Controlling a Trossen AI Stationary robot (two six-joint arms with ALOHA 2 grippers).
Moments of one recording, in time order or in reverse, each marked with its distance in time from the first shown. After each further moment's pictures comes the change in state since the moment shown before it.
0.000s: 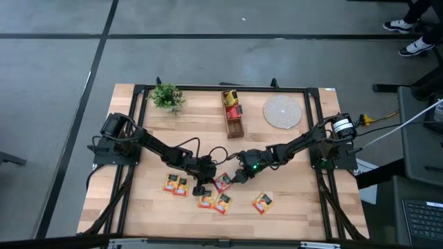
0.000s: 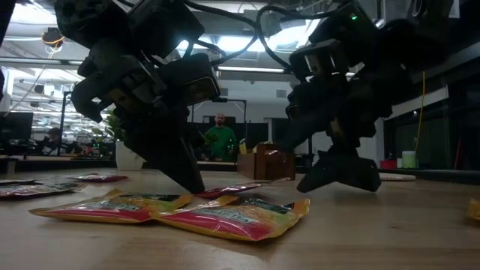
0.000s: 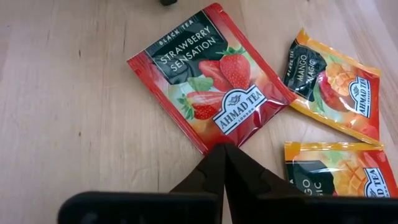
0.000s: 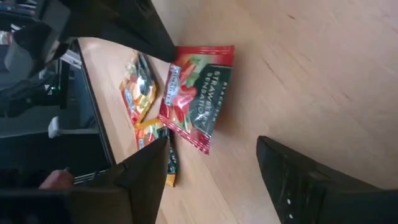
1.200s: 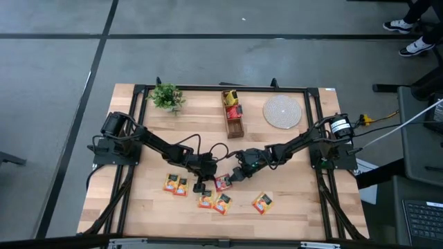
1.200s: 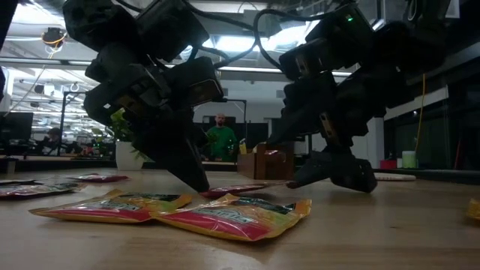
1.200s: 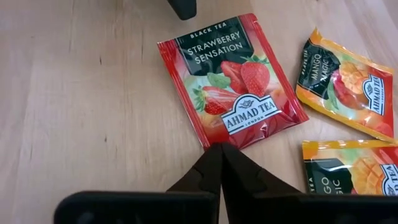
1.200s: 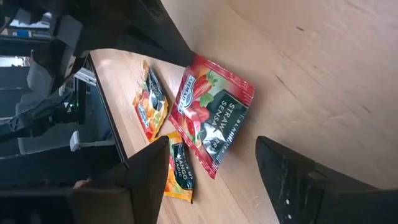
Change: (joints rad) left arm 0.040 -0.003 0.002 -0.028 0.013 0.064; right arm -0.005 0.038 -0.001 0.045 -0.001 0.089
